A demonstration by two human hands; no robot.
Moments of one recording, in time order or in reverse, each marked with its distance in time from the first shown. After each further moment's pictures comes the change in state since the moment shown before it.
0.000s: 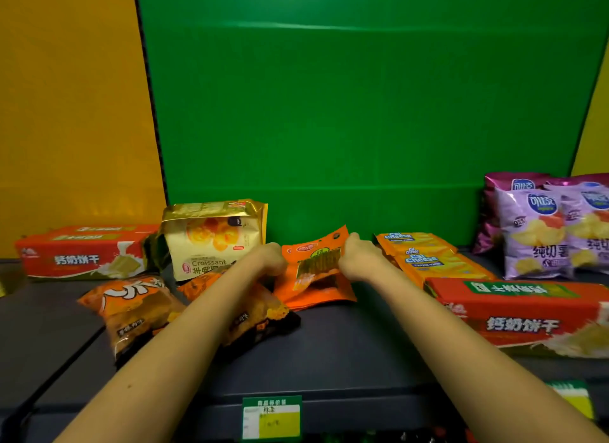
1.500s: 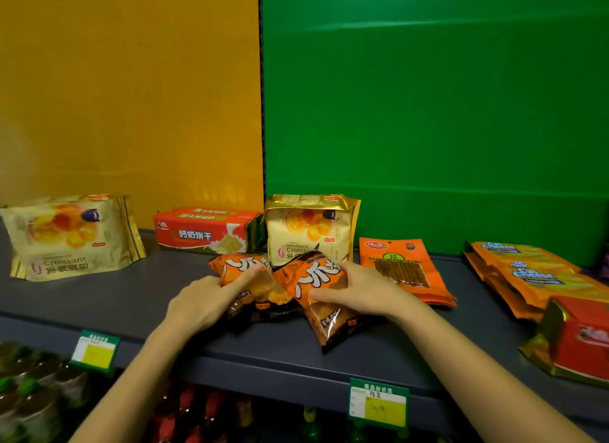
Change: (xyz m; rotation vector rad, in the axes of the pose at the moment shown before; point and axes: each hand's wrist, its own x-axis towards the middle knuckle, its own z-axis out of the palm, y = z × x) left_hand -0.138 -0.188 -0.021 -0.174 0.288 -0.292; right_hand -0.069 -0.093 0.049 0.129 -0.349 -0.466
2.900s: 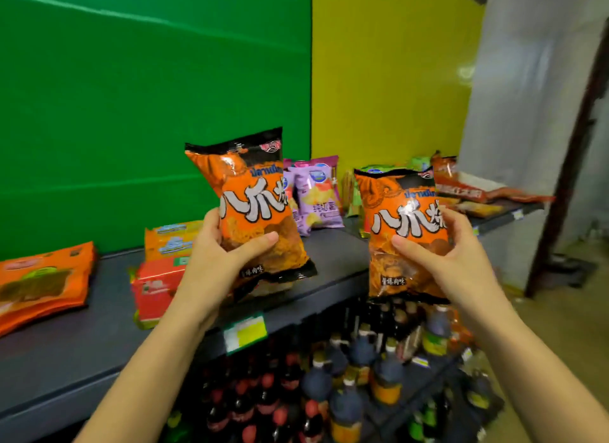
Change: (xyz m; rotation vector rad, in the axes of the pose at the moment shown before) left_hand -0.204 0.383 0.172 -1.237 -0.455 0.745; right_hand -0.416 0.247 -0.171 0.417 1.266 0.415
